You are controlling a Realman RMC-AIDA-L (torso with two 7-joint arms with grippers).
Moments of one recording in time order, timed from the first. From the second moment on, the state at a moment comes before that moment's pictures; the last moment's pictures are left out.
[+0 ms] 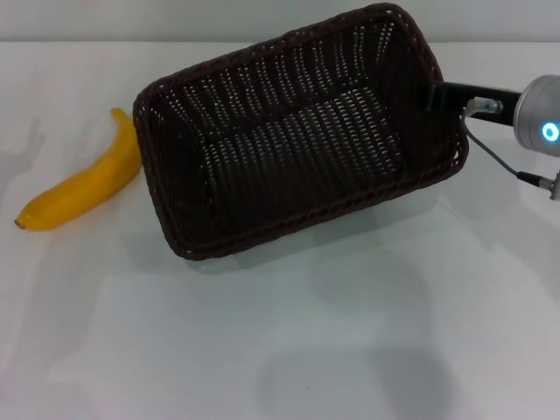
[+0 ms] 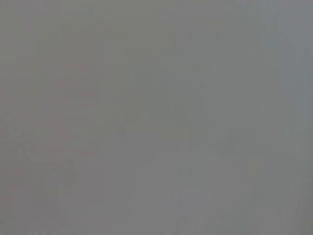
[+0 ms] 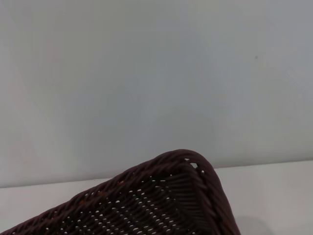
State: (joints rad) left arm -0.21 -2.07 1.26 0.58 -2.92 -0.95 2.69; right arm 0.25 2.01 1.36 1.60 -2.59 0.66 0.24
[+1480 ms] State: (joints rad) left arm -0.21 -2.07 1.27 0.58 -2.91 -0.95 2.69; right arm 0.23 2.00 1.35 1.58 -2.53 0.56 0.20
